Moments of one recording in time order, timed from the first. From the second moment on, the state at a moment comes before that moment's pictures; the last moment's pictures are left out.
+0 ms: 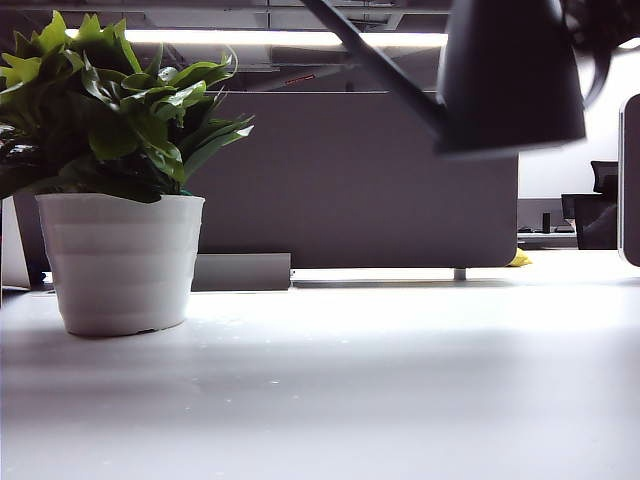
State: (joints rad) left arm -0.37 0.80 1.12 -0.46 0.01 0.22; right arm 0.03 1.32 0.99 0.40 -0.11 -0.44
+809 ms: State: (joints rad) left arm -0.05 0.83 1.12 -0.71 0.19 0.11; right arm 0.25 1.70 1.70 0.05 -0.02 -0.83
